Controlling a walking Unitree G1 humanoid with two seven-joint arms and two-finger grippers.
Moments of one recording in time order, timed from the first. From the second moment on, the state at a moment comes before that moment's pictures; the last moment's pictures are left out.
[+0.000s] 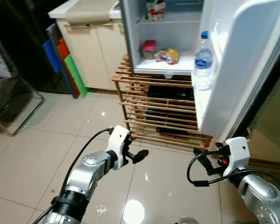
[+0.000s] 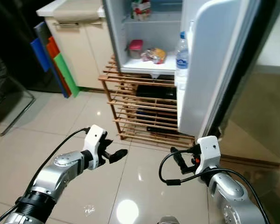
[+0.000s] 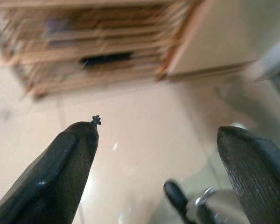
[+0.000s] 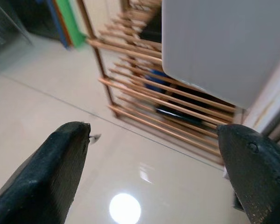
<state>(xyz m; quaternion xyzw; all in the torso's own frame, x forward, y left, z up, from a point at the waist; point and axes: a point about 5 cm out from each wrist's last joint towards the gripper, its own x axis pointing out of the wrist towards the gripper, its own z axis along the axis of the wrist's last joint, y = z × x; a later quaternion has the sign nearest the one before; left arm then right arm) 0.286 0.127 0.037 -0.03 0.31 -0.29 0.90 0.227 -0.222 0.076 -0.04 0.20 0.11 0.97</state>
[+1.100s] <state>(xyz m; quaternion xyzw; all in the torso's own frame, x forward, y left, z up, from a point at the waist) 0.284 0.151 0.015 -0.01 0.40 -0.21 0.89 0.209 -0.215 0.037 -0.11 0.34 0.16 0.92</state>
